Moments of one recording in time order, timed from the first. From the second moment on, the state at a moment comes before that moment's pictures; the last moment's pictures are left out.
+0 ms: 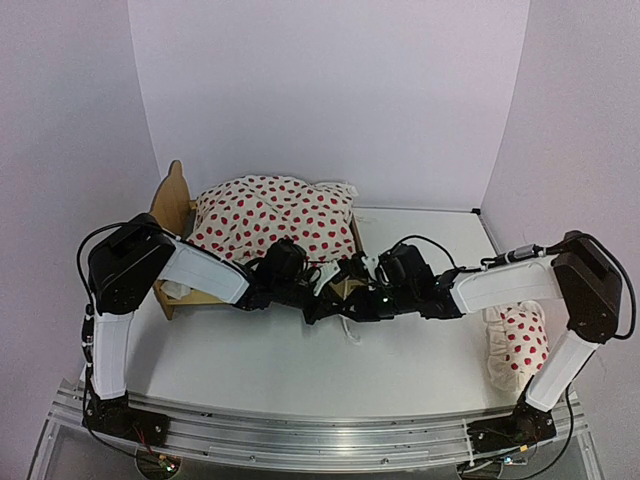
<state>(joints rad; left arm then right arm) -0.88 2.07 1.19 0.33 0.51 0.10 0.82 1.70 0.90 0.10 -0.23 0.60</state>
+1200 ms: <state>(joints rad) -0.88 2.14 1.19 0.40 0.55 0.21 0.64 1.74 0.84 0.19 -0.48 0.93</state>
